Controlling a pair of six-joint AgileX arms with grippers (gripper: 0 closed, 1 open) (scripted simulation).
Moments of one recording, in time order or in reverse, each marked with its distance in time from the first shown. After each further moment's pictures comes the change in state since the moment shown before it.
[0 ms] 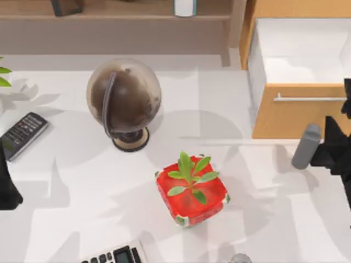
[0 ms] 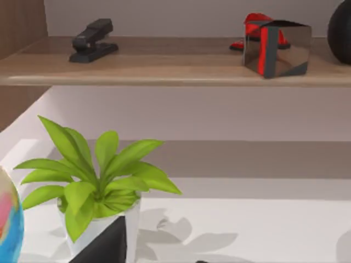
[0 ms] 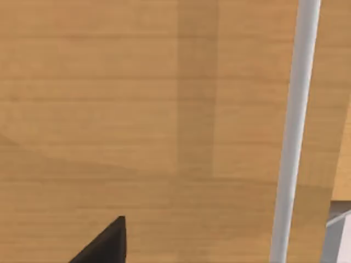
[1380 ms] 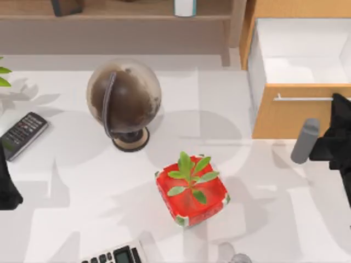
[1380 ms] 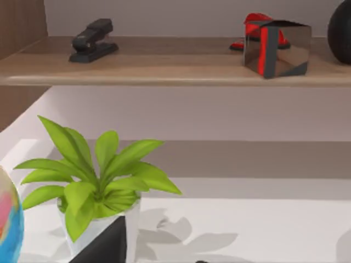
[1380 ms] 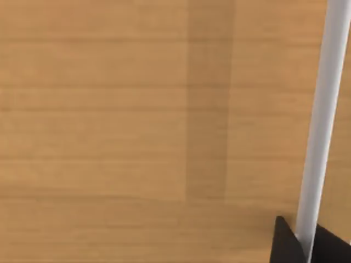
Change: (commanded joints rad) left arm 0.000 0.000 0.000 0.000 0.000 0.000; right arm -0.018 0.006 0.041 -0.034 -0.018 0.000
